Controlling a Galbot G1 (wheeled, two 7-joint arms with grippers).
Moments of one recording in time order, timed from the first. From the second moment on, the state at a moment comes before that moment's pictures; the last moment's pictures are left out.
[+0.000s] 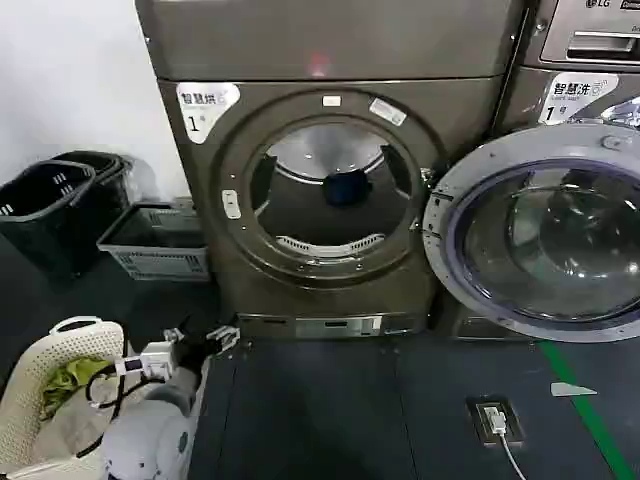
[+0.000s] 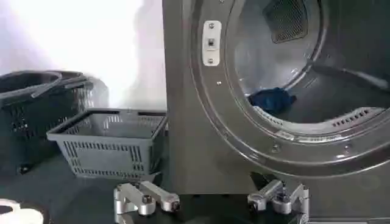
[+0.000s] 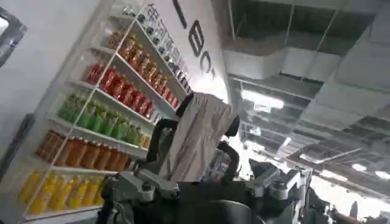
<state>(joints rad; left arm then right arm) 1.21 -1.44 -0.51 -2.13 -0.15 0.74 -0.10 -1.75 0.87 2.30 1.65 0.33 -0.37 -0.20</state>
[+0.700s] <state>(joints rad) 1.23 -1.44 -0.52 -2.15 -0.13 0.74 -0.09 -1.75 0.88 2.29 1.62 0.40 -0.32 -0.16</state>
